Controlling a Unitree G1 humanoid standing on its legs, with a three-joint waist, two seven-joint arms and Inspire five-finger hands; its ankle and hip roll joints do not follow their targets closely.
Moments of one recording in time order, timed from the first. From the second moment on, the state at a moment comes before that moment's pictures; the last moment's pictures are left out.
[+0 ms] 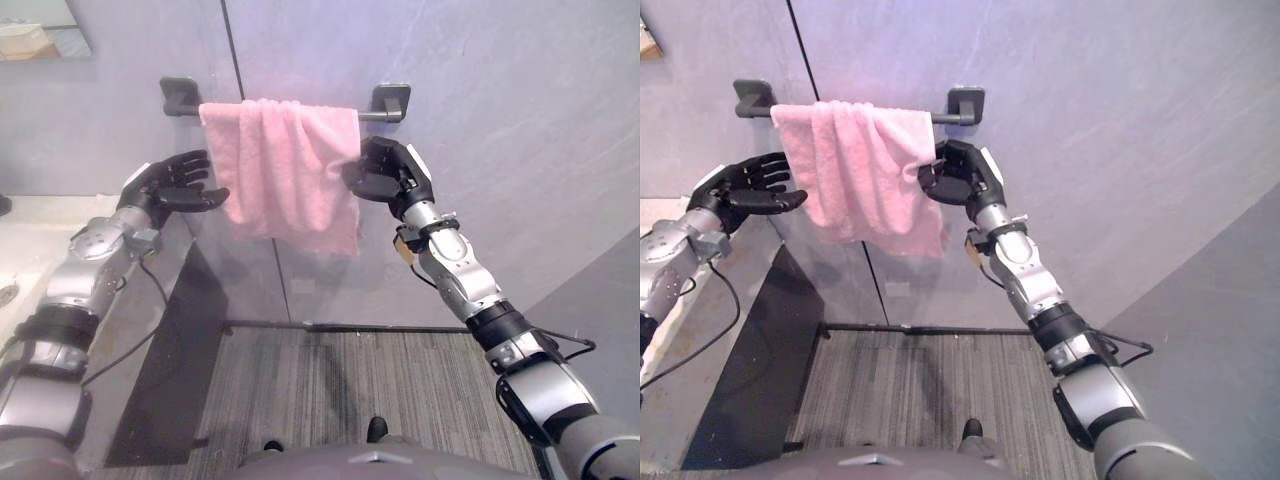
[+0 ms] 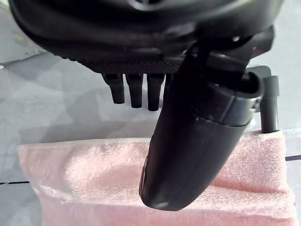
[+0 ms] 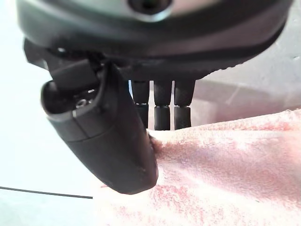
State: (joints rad) left arm -0.48 0.86 -0.19 0.49 -0.70 0.06 -0.17; right arm -0.59 -0.39 0.40 0.38 0.52 -0.18 -0.03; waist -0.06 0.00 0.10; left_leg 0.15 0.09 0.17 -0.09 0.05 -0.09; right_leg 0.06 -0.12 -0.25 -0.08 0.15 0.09
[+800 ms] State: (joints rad) left arm -0.51 0.86 -0.27 0.49 -0.70 0.05 -0.16; right arm -0.57 -0.38 0.40 0.38 0.52 -0.20 -0.03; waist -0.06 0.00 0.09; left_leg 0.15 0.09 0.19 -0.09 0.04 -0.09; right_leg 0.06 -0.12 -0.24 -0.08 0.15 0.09
